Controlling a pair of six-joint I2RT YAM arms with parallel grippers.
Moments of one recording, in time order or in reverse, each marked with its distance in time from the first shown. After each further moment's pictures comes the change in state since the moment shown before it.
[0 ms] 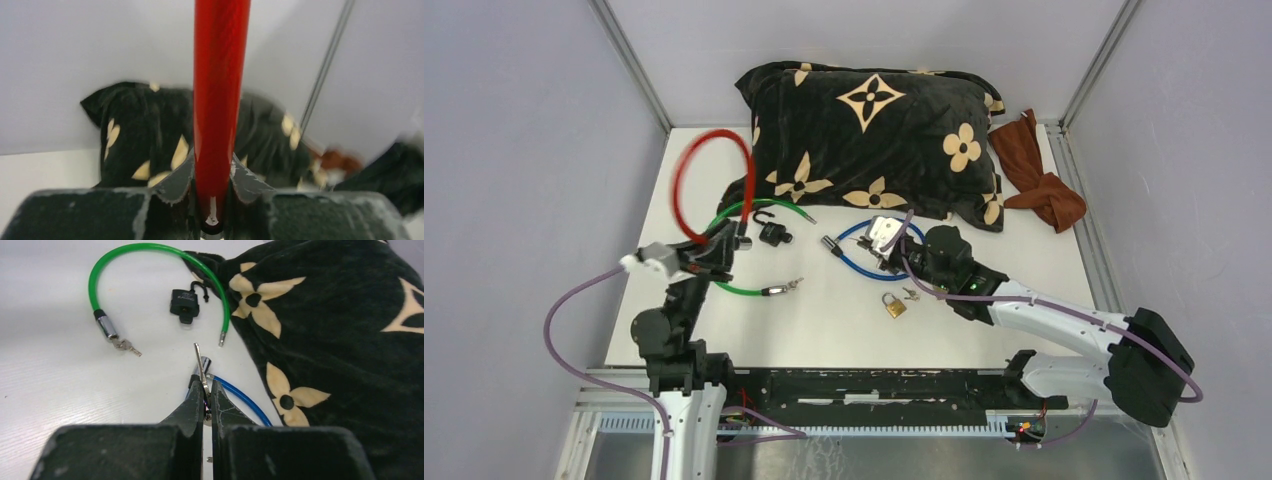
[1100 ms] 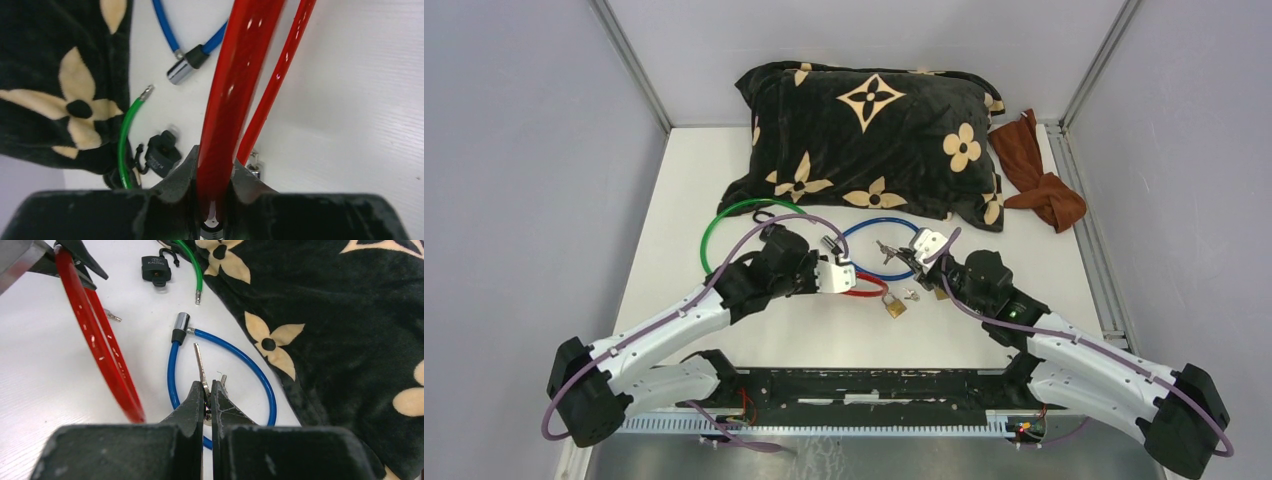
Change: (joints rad) left arm -0.850 0.857 0.401 -0.904 -0.275 1.324; right arm -0.071 -0.347 -0.211 -0.112 0.103 0.089
